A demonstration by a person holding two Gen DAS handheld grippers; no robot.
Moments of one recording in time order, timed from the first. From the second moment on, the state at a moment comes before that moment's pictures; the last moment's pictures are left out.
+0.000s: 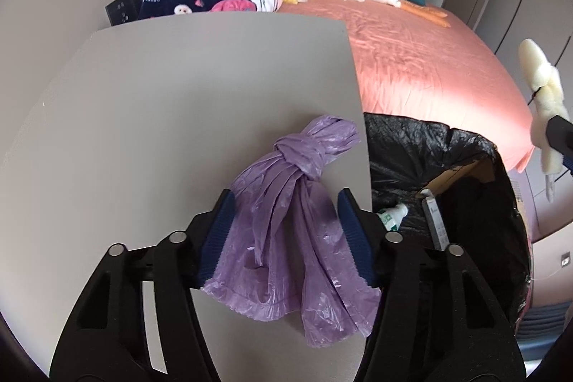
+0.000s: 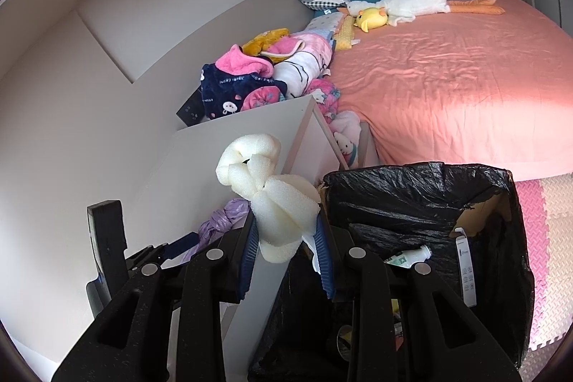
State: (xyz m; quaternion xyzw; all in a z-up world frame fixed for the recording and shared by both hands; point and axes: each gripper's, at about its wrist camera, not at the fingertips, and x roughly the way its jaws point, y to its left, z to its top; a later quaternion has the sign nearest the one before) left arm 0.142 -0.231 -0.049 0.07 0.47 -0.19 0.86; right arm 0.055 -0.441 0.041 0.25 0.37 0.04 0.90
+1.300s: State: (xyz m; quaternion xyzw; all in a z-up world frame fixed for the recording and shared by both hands) left arm 0.085 -0.308 0.002 0.06 0.42 -0.32 0.85; right arm -0.002 -0.498 0.049 0.27 0.33 -0.03 0.90
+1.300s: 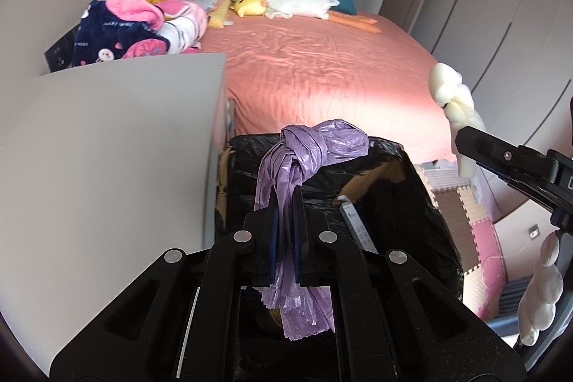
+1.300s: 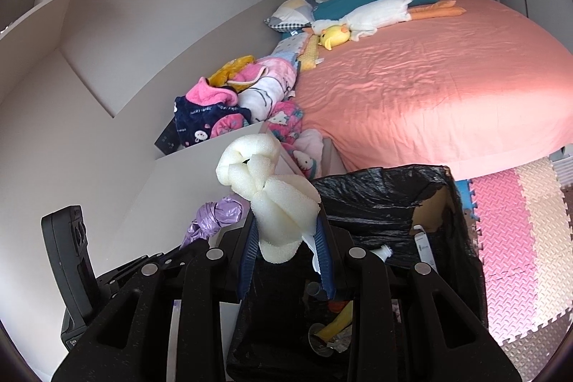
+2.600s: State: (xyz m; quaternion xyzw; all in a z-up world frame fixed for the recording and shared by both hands) left arm 0.080 -0.320 0.006 0.07 0.42 -0.34 0.84; right arm -0.021 -0.514 0.048 0.27 0.33 -0.10 0.90
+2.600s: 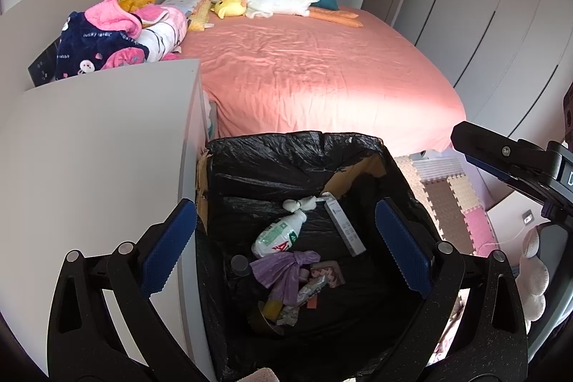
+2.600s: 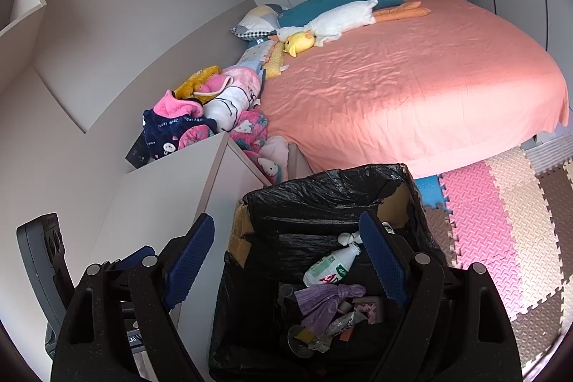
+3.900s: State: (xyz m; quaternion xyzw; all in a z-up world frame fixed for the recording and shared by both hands) left arm 0.072 -0.320 0.011 0.10 0.40 -0.35 0.84; right arm -0.022 -0.509 0.054 0.26 0.33 -0.10 0.90
